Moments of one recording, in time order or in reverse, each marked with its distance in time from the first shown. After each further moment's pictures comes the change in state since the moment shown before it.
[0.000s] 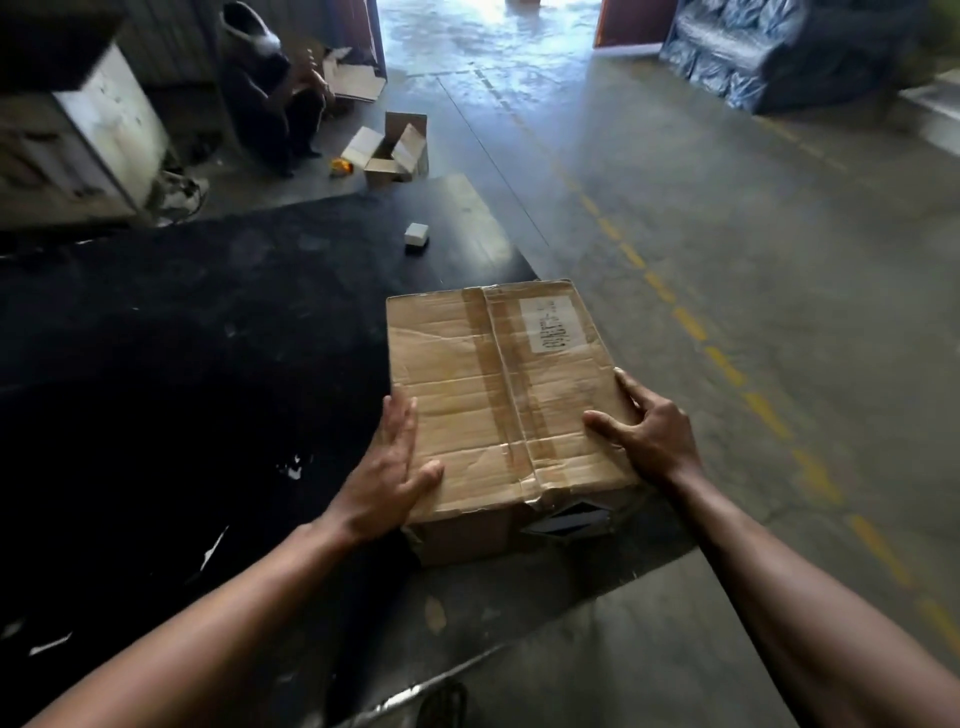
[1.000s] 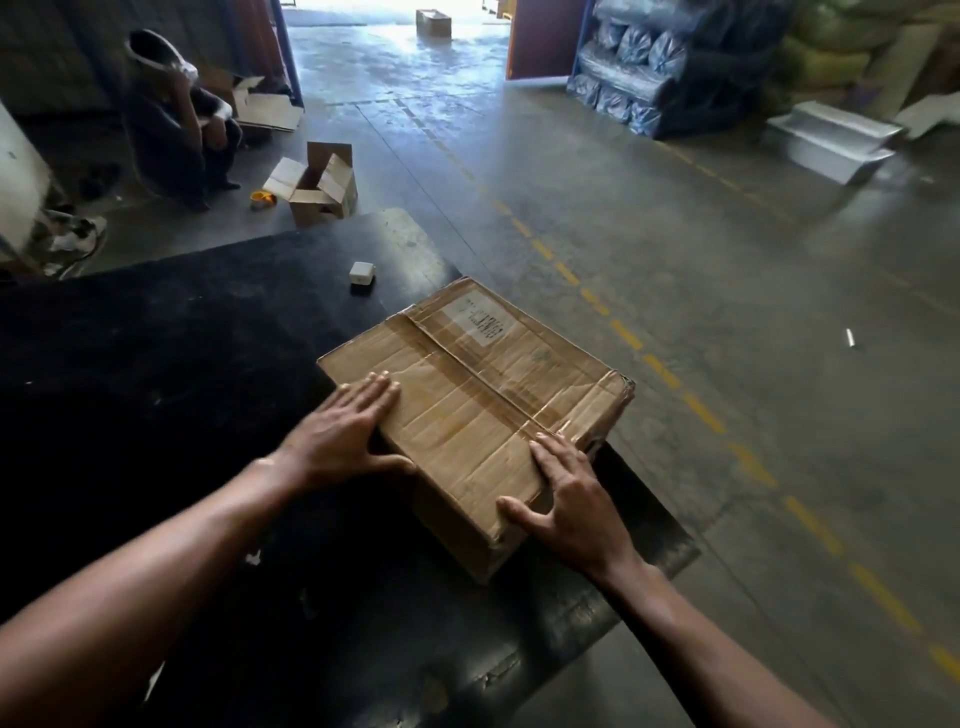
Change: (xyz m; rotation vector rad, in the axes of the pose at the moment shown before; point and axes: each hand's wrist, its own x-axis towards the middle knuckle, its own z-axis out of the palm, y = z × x) left_hand 0.128 -0.046 -0.075 0.612 -0.130 0.259; right_hand -0.032 -0.048 0.067 -0.305 -0.044 -0.192
